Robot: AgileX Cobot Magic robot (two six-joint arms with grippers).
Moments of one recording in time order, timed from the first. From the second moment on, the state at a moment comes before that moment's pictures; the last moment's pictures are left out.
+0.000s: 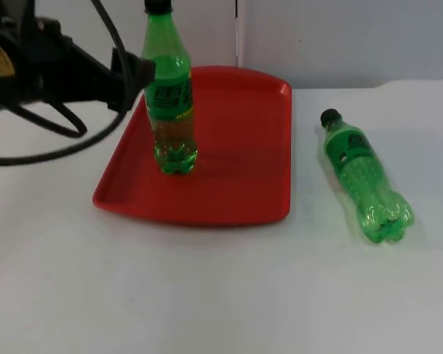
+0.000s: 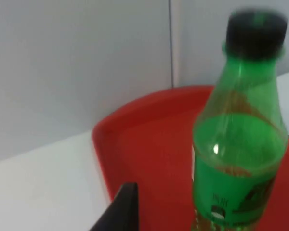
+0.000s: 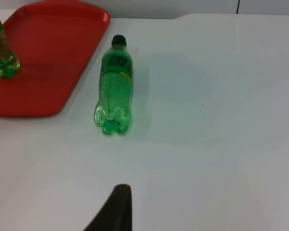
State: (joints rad) right arm 0.06 0.00 -0.52 0.08 1.08 -0.06; left arm -0.22 1.67 -0.69 0.31 -0.60 -0.14
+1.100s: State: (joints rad) right arm 0.06 0.00 -0.52 0.08 1.08 -0.06; left arm -0.46 1.11 -0.69 0.31 0.03 -0.36
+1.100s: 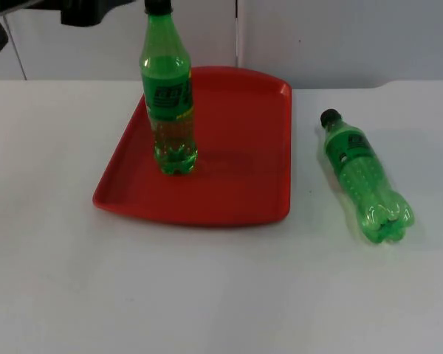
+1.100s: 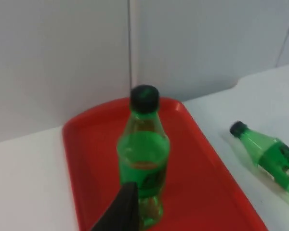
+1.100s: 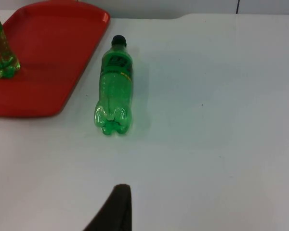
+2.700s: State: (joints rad) right arm 0.06 0.00 -0.52 0.08 1.08 -0.06; left arm -0.46 0.34 -0.69 0.10 0.83 -0.11
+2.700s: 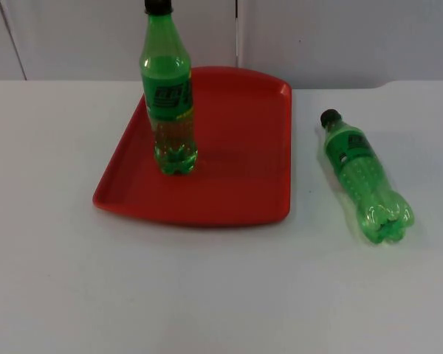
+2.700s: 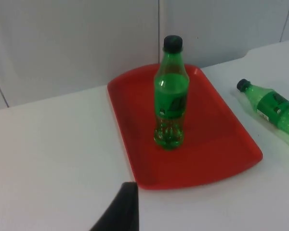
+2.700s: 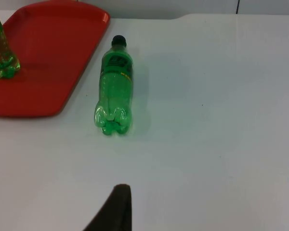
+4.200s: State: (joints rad) right arm 0.06 0.00 -0.52 0.08 1.08 -0.06; left arm -0.46 0.00 -0.50 0.07 1.07 -0.06
